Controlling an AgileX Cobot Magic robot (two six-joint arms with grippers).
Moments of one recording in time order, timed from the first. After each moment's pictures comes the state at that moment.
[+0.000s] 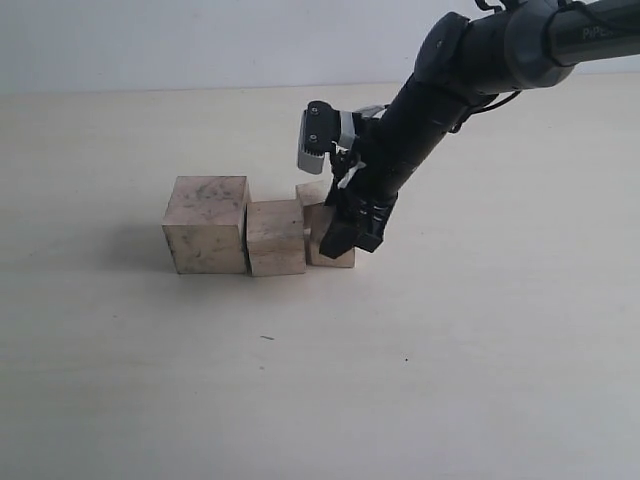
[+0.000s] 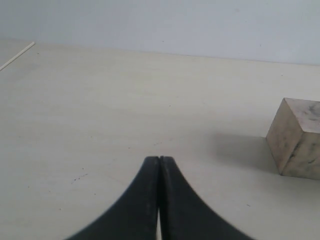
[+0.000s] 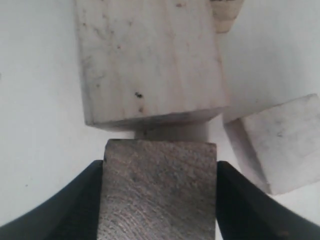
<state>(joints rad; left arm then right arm) 0.07 0.01 0.00 -0.12 0.37 0.08 0.55 2.19 -1.50 0.63 0.91 -1.46</state>
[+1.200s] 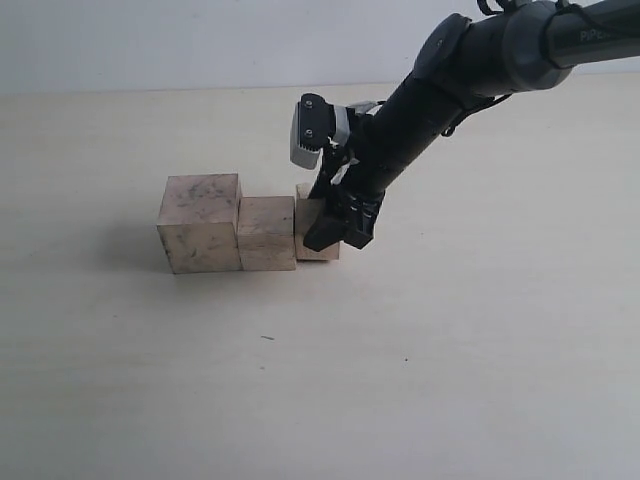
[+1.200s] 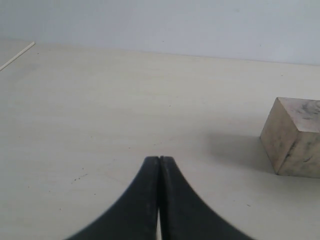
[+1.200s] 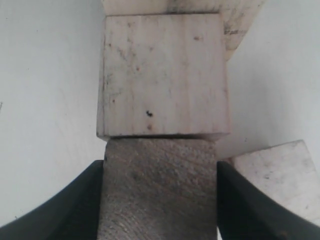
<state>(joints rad) 0.07 0.01 0.00 -0.12 0.37 0.08 0.55 2.20 -1.50 0.75 0.88 -1.58</state>
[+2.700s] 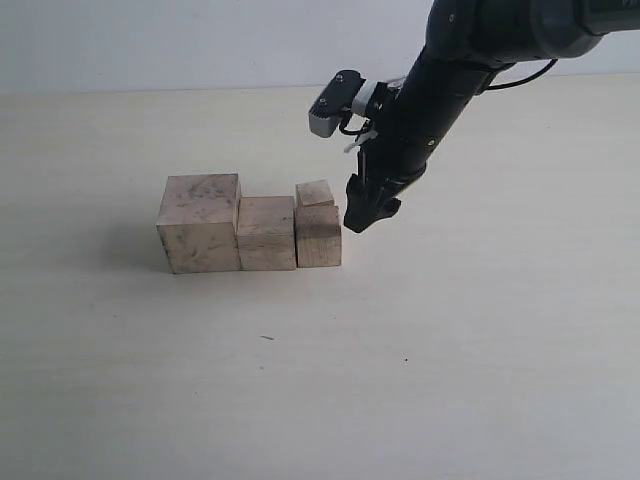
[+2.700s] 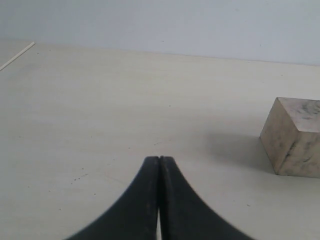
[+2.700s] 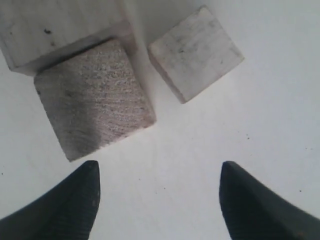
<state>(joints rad) 0.07 0.01 0.00 -0.12 0.37 0.08 0.55 2.11 -1.50 0.36 0.86 -0.94</state>
